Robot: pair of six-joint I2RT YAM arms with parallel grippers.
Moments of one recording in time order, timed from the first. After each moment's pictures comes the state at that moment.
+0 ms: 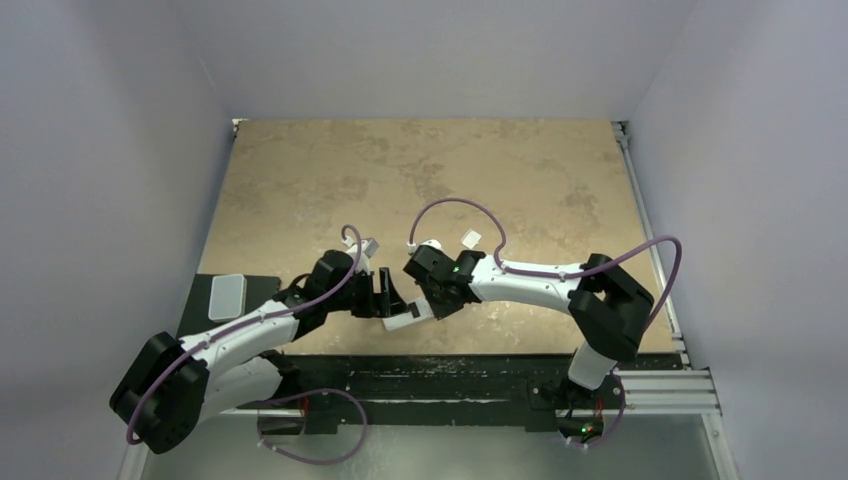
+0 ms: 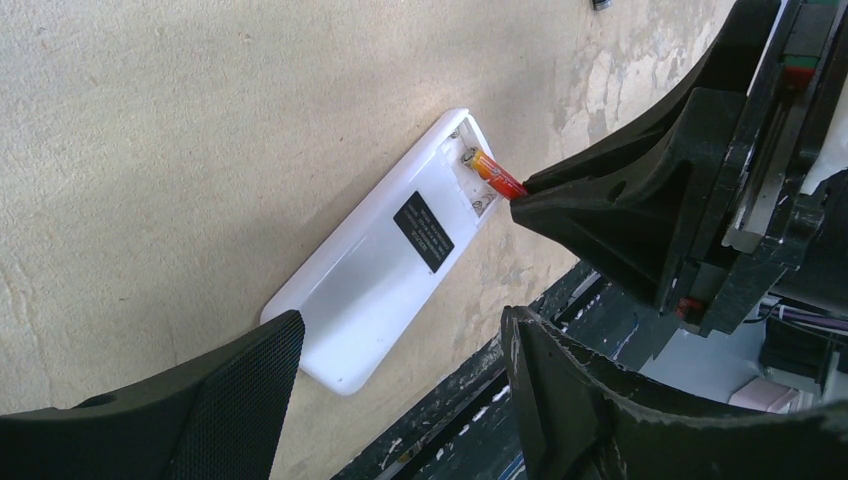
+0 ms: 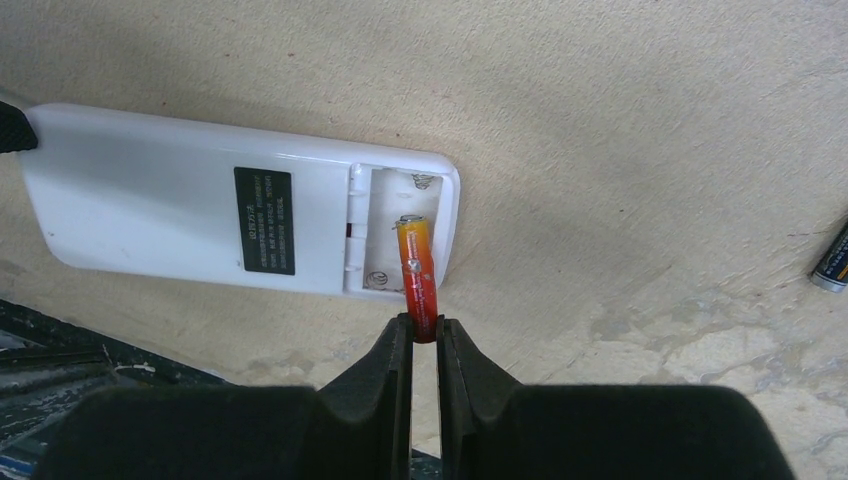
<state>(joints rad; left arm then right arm) -0.62 1.07 0.37 0.00 0.32 -0.68 1.04 1.68 1.07 -0.63 0.19 0.55</state>
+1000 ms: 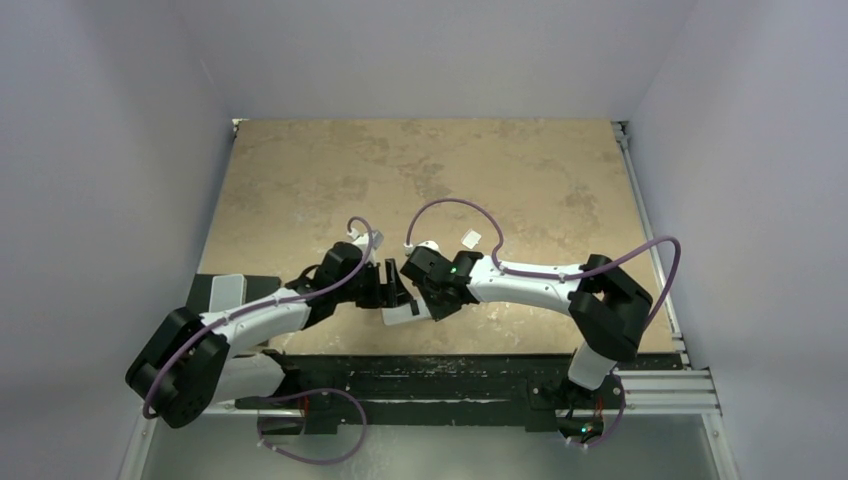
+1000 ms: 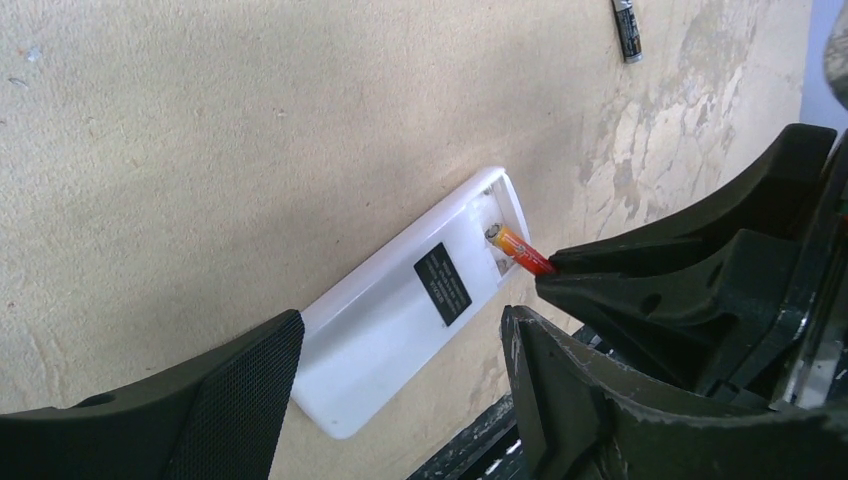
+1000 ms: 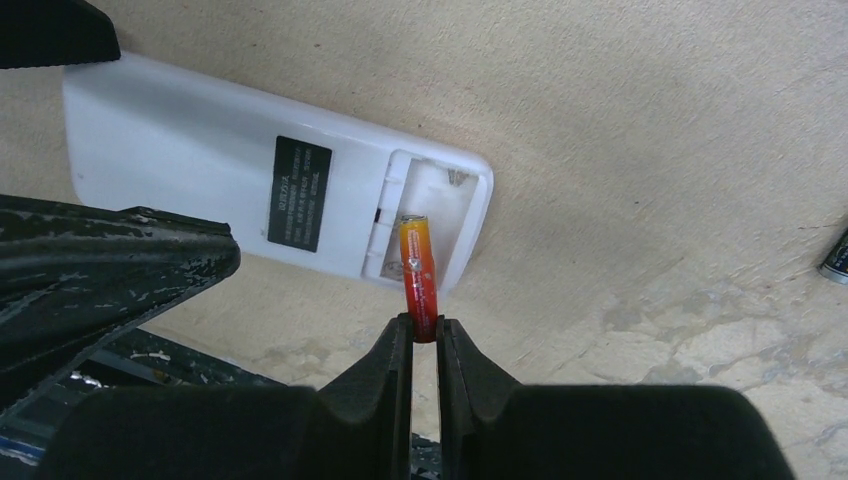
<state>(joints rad) -0.62 1.21 0.43 0.07 0.26 -0.67 1.06 1.68 1.10 -0.65 0.19 0.56</state>
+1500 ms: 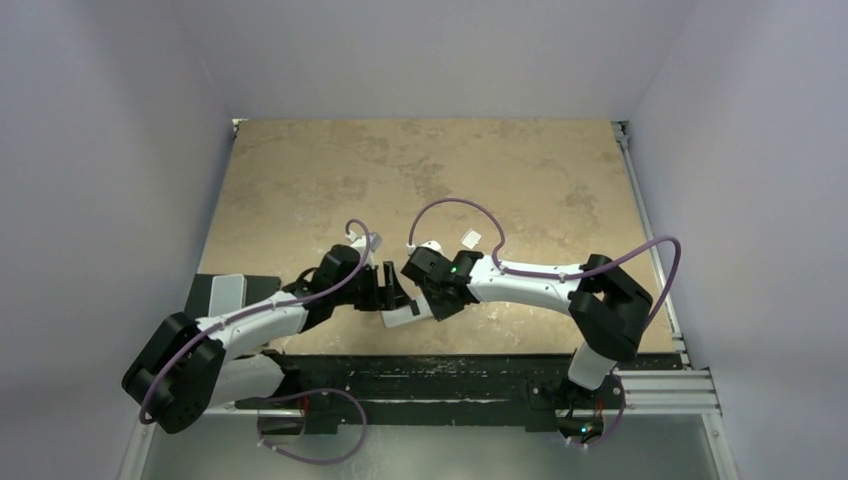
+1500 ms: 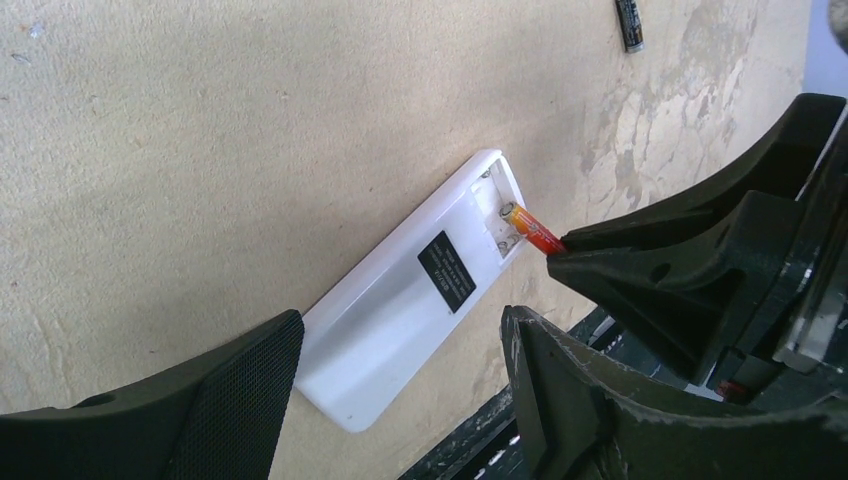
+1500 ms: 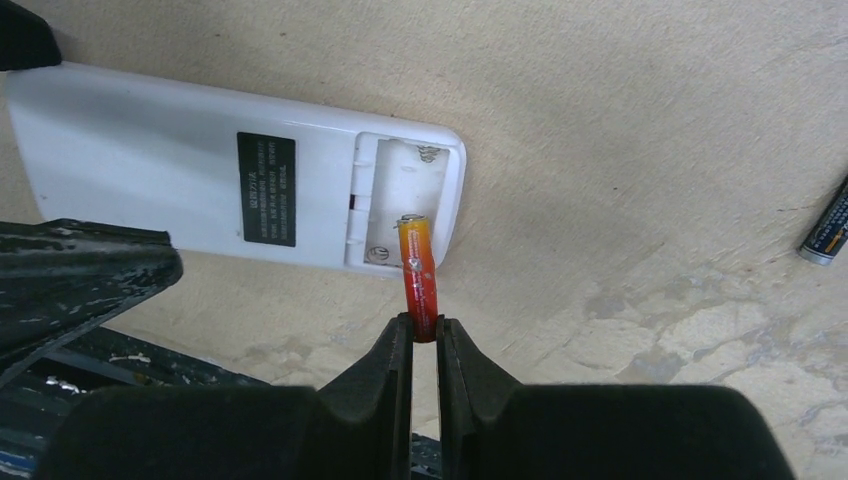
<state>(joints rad) -0.62 1.19 0.41 0.06 0.26 -0.67 1.06 1.68 1.10 -0.68 0.21 0.57</state>
